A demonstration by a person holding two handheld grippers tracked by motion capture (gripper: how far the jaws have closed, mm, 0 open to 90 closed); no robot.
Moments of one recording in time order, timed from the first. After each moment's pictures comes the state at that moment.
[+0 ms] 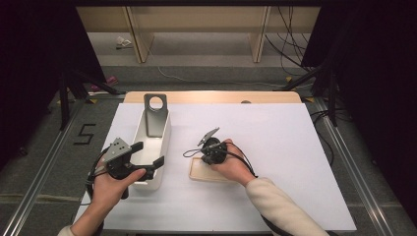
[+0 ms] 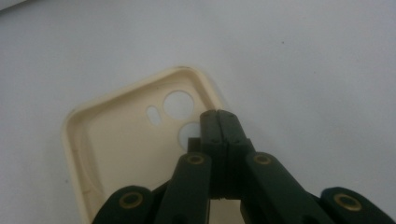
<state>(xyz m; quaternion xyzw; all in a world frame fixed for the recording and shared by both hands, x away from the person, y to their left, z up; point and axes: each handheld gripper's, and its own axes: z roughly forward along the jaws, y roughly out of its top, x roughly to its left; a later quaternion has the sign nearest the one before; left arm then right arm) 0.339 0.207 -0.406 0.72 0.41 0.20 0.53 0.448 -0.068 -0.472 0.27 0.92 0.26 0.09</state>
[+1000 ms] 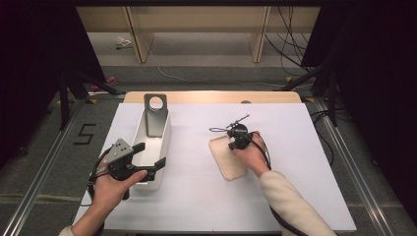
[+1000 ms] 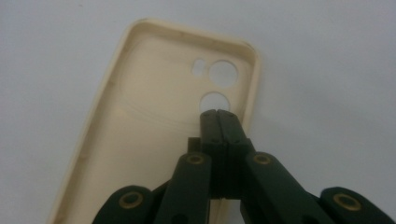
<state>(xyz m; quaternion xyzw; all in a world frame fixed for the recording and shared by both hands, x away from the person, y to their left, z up) 0.337 0.203 -0.406 0.72 0.40 0.20 0.53 0.485 -0.143 -0.466 0.45 0.85 0.22 0.12</state>
